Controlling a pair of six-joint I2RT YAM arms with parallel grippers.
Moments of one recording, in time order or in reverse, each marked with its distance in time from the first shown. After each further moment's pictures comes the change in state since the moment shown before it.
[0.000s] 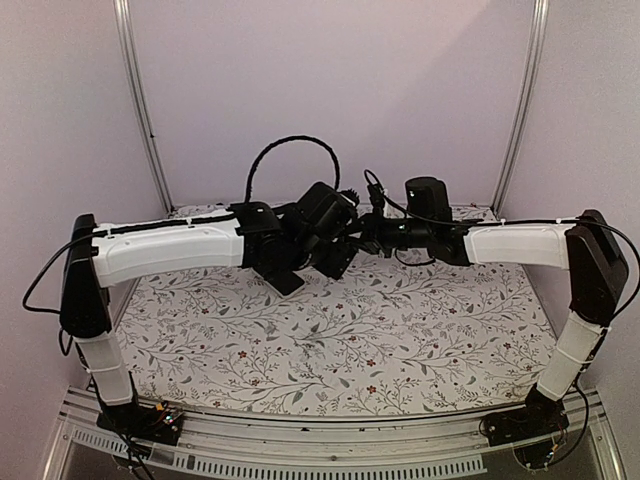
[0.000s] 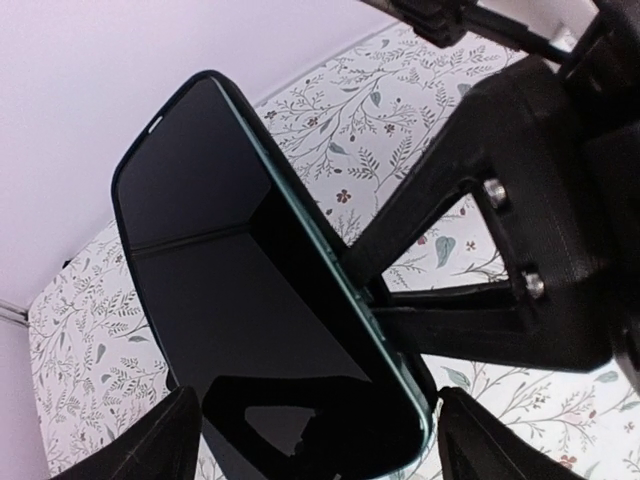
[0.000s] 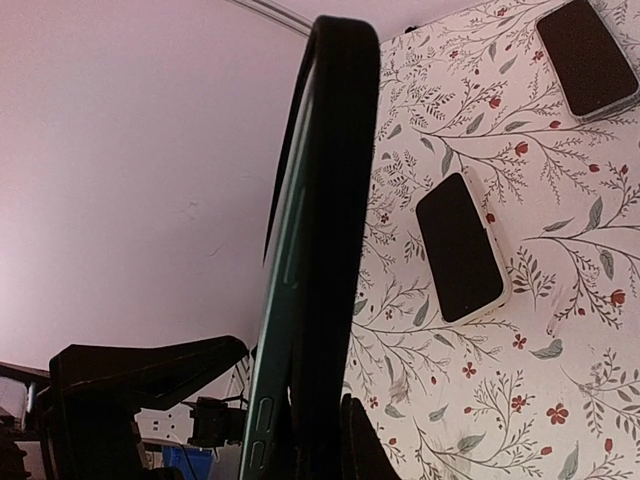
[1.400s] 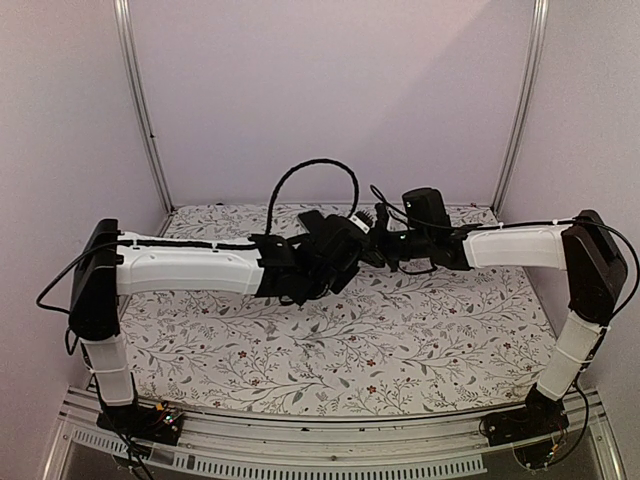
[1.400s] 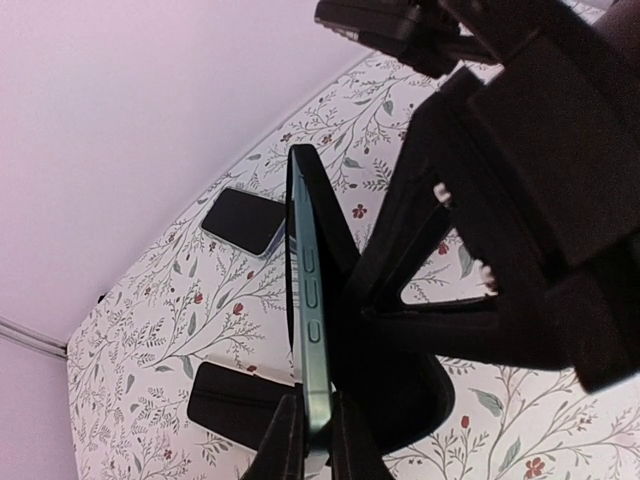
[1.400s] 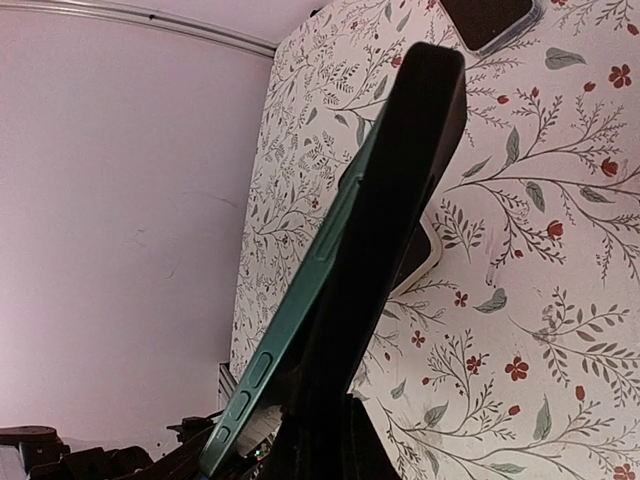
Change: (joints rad) left arm -0.052 0.058 -0.118 0.245 -0.170 0.156; right arm -0.003 0.008 -0.038 -0.099 0.077 0.088
